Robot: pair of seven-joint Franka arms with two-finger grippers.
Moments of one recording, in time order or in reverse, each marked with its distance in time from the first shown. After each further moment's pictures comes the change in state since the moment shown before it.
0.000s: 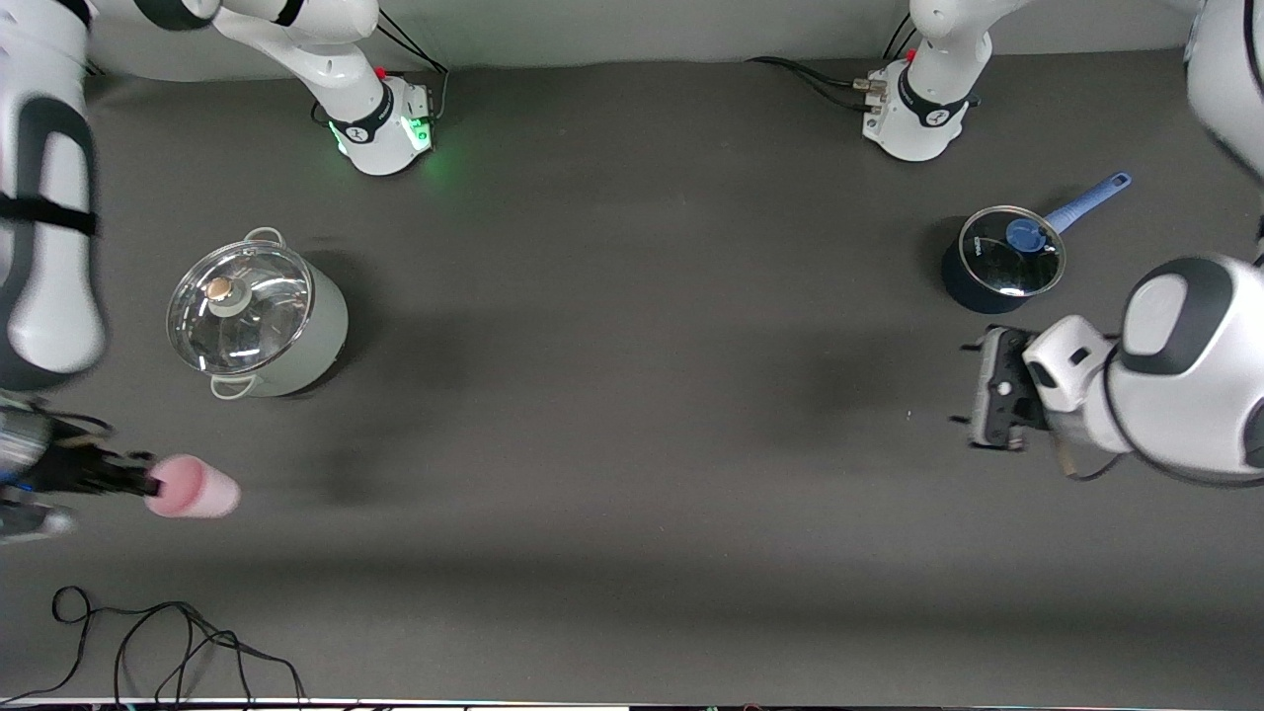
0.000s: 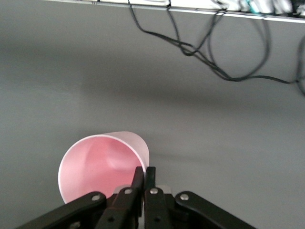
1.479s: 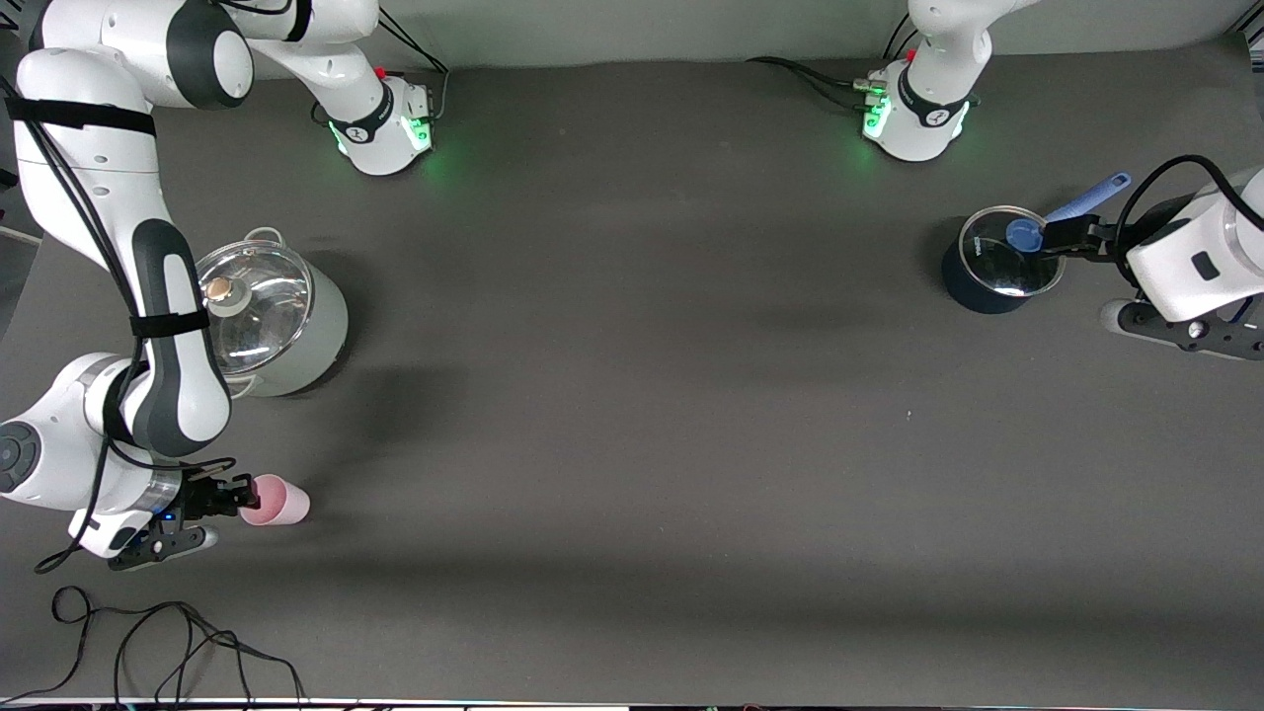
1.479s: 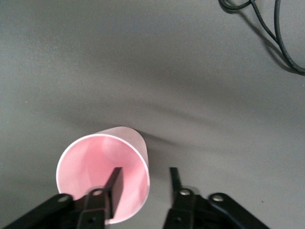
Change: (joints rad) left arm -0.055 -0.283 0.098 0.106 -0.003 -0.350 -1.294; right arm 0.001 0.192 -0.009 -0.015 0.000 0.113 -0.186
